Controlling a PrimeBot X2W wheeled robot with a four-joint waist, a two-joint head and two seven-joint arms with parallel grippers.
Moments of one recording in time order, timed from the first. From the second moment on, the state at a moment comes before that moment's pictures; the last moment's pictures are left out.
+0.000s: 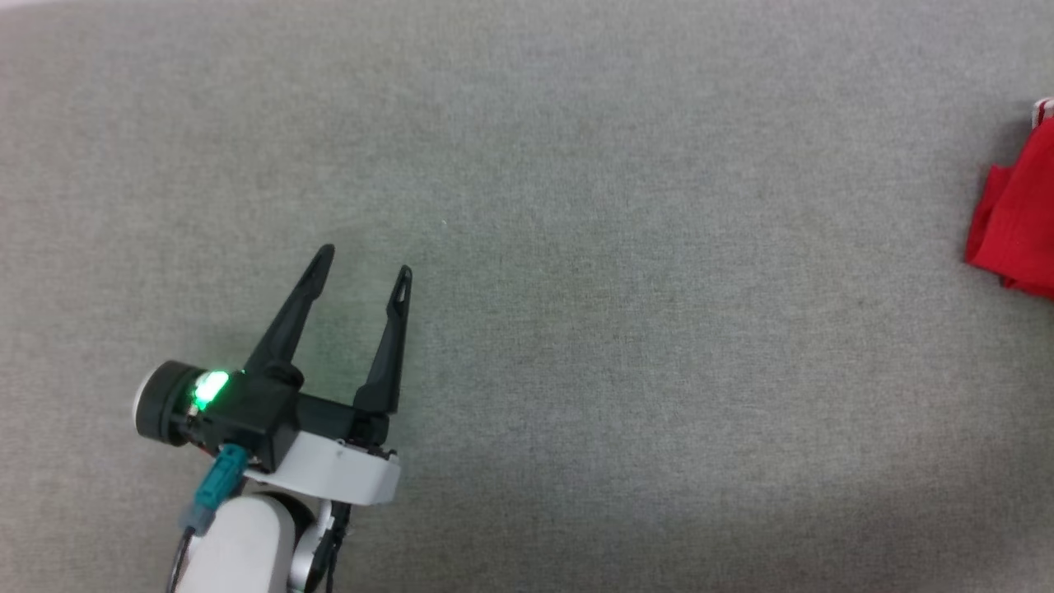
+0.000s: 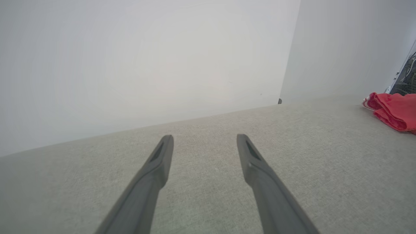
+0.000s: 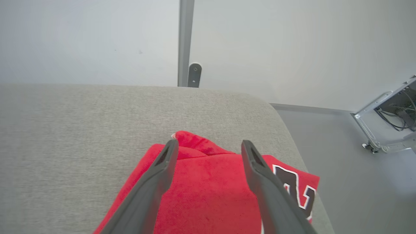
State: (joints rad) left arm -0.26 0.20 -0.16 -0.01 -0.12 -0.09 -0.25; right arm -0.88 -0.68 0.25 0.81 0.61 0.13 0.08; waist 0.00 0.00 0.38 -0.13
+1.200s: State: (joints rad) left arm -0.02 0.17 -0.04 0.05 -0.19 -0.05 -0.26; right arm -0.34 -0.37 0.13 0.34 0.52 0.13 -0.09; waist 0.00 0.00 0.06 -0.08
